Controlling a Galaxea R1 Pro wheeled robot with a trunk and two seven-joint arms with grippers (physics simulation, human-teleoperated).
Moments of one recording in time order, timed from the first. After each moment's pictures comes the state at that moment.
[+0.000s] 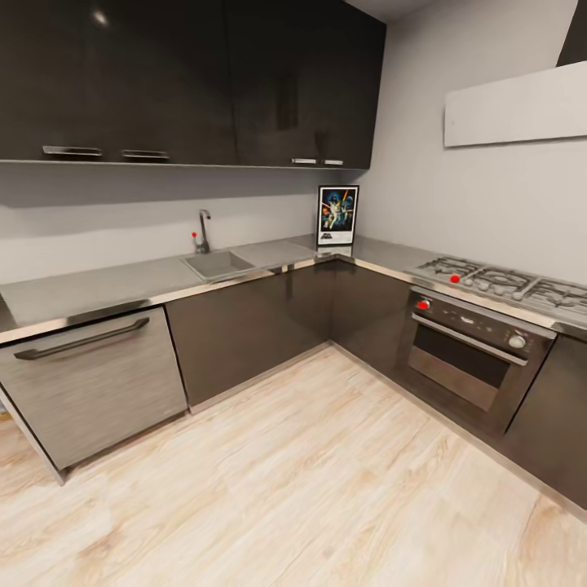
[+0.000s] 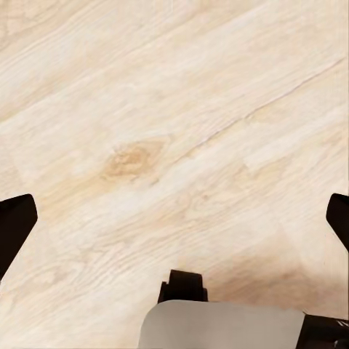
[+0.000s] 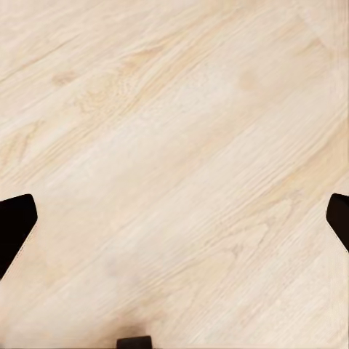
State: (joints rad) left arm 0.04 0.01 0.15 -0.62 0.00 -0.03 0.00; right arm -0.16 -0.02 0.00 -0.31 0.04 -0.23 -0.13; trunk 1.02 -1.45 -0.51
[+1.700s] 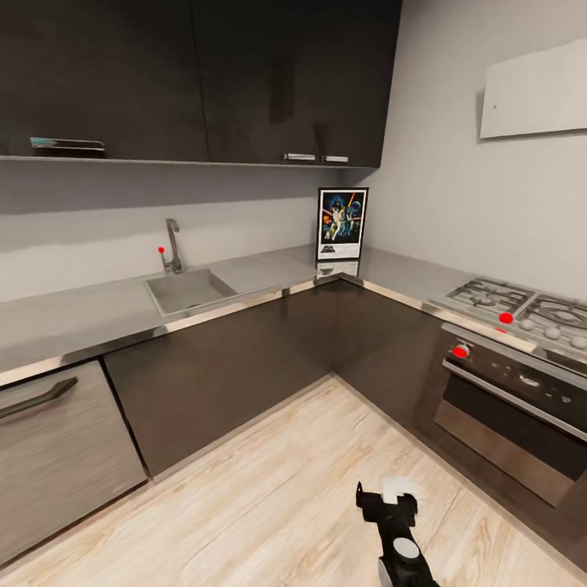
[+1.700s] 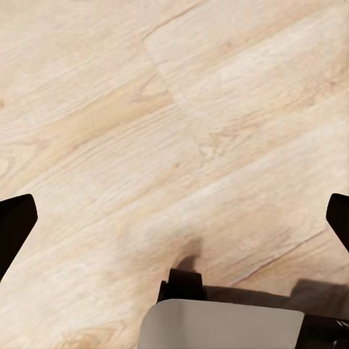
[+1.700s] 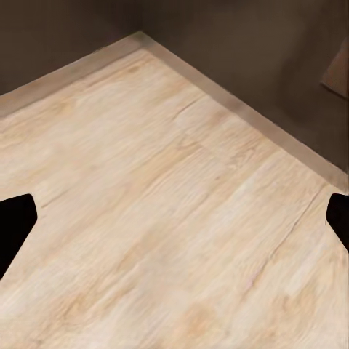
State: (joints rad) left arm 0.04 0.01 0.15 -0.62 0.00 -0.03 0.00; right arm -0.21 0.12 0.06 -0.96 0.04 0.09 -0.28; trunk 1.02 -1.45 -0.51
